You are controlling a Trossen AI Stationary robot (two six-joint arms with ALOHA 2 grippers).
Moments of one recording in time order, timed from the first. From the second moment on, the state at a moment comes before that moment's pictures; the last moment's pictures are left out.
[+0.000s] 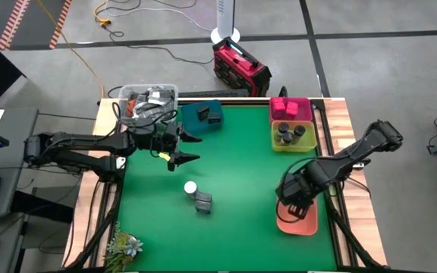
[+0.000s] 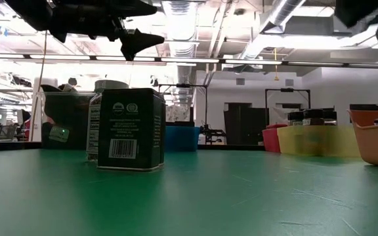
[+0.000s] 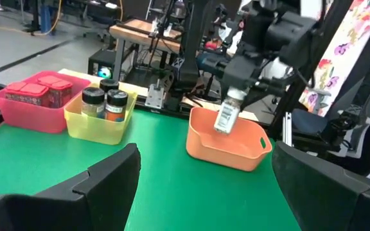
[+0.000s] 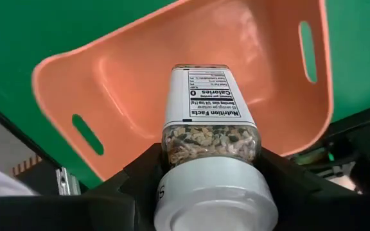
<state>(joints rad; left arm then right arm) 0.23 1.08 0.60 0.45 0.30 -0.22 0.48 1.40 1.19 -1.42 -0.16 0.99</state>
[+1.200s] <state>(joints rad) 0.23 1.08 0.60 0.42 0.28 -0.20 0.28 1.40 0.97 -1.25 -0.22 0.85</state>
